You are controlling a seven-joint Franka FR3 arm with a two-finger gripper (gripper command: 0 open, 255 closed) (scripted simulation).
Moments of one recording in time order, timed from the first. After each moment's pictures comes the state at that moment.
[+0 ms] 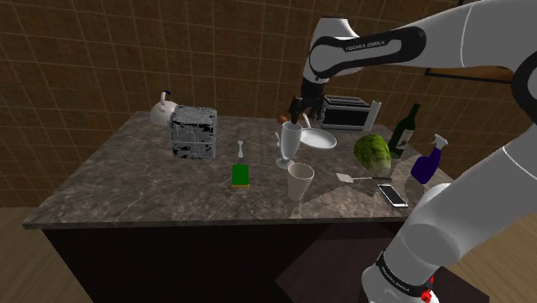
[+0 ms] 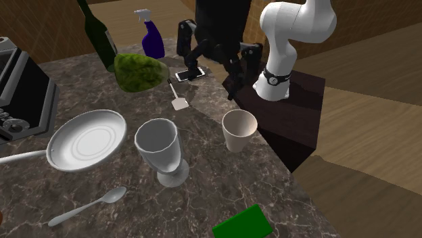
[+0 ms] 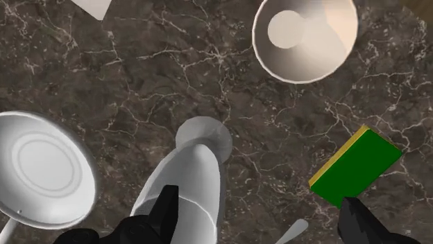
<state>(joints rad) -0.03 -0.29 -0.12 -2.17 -0.08 2.03 0.00</state>
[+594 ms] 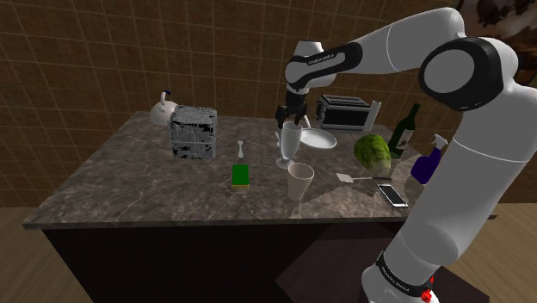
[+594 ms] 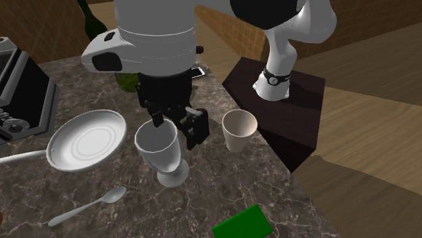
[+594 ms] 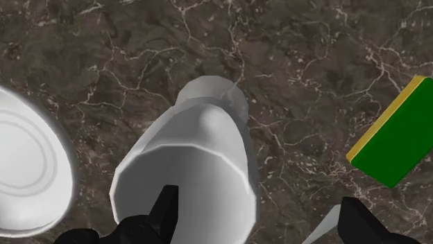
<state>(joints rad) -0.05 0.08 -0.16 -1.95 0.01 2.13 -0.07</state>
